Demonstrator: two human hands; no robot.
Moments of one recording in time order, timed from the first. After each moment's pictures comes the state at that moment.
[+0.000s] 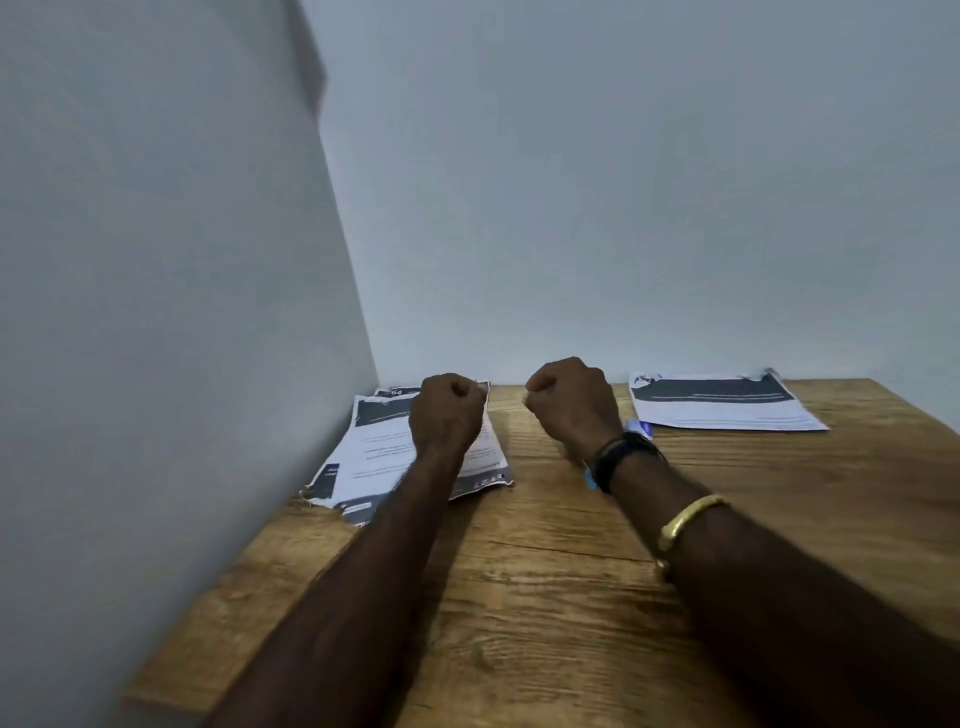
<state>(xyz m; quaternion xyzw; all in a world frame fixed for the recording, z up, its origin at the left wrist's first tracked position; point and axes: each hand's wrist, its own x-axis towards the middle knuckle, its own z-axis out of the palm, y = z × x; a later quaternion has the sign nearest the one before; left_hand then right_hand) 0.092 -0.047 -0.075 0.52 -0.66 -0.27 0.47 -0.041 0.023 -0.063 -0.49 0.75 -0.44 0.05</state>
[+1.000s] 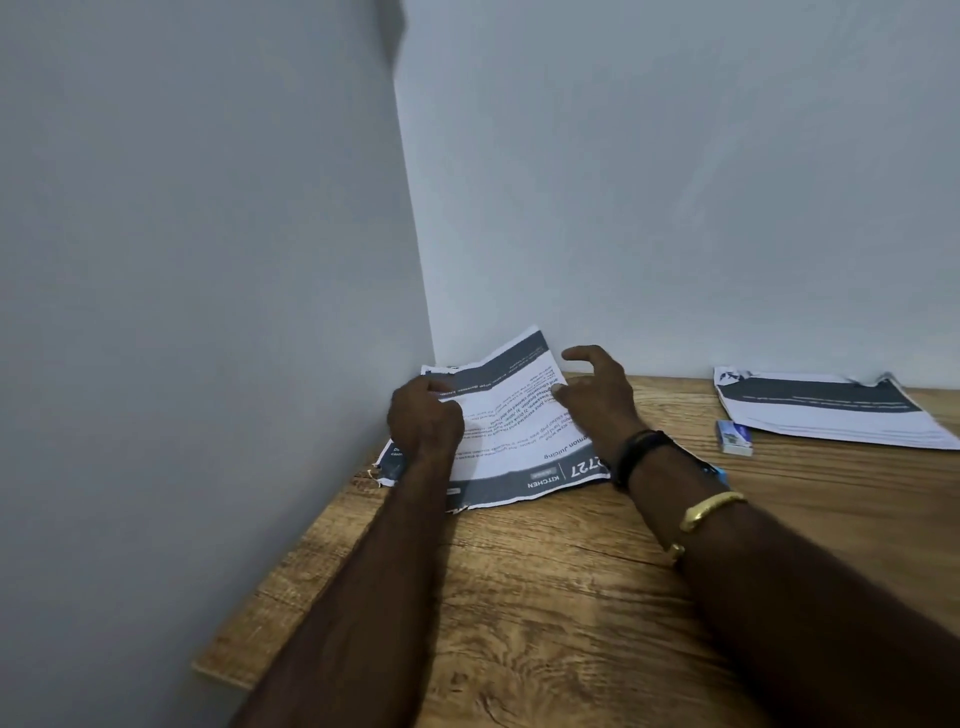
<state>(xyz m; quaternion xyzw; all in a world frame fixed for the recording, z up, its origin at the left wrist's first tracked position) 0.173 -0.092 -0.095 0.64 -0.56 -0.19 0.50 -0.004 -0.038 -0.091 -0.41 0.65 -0.59 0.24</state>
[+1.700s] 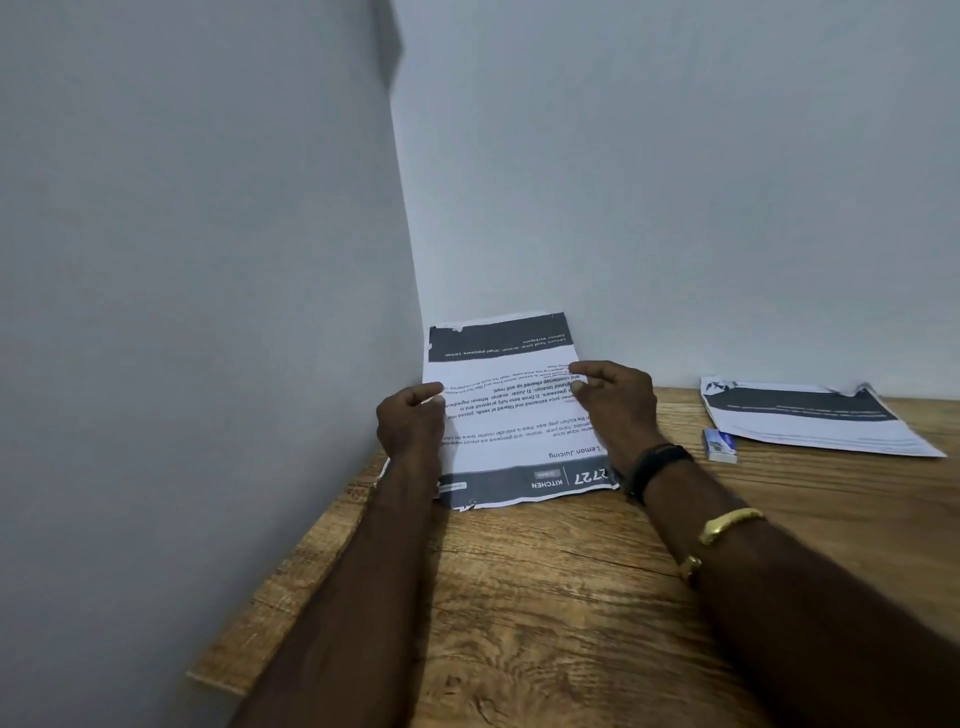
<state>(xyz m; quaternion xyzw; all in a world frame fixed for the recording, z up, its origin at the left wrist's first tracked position) 0.181 -0.099 -0.098 0.54 -0.45 -0.39 0.59 -0.026 -0.032 -0.093 -0.37 0.61 -0.67 0.21</state>
